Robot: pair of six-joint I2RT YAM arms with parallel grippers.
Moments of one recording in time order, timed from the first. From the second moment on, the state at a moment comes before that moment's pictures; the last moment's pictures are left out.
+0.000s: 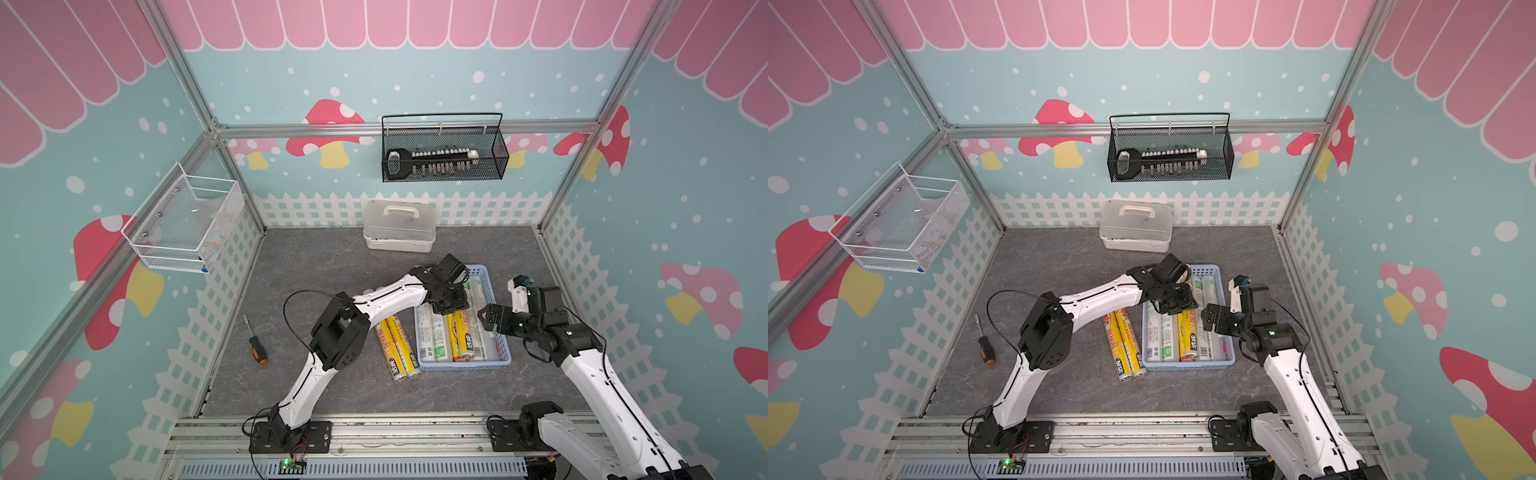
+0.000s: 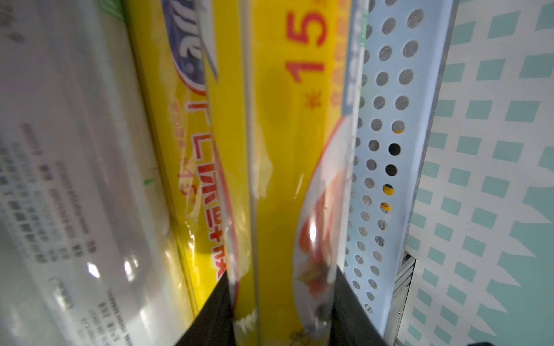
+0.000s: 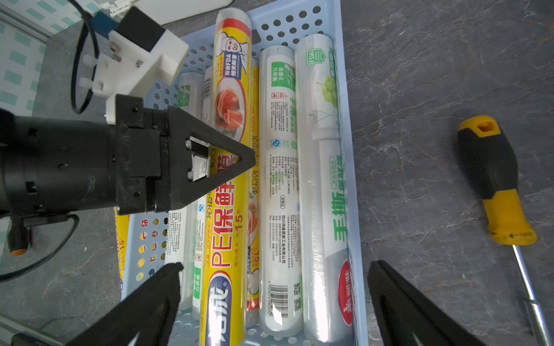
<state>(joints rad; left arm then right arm) -0.86 2.27 1.92 -0.63 0.28 -0.97 0.15 0.90 0.78 -0.74 -0.19 0.31</state>
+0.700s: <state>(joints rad) -0.87 2.30 1.95 -0.66 0.28 -0.97 0.15 0.96 0.78 -0.70 -0.28 0.30</state>
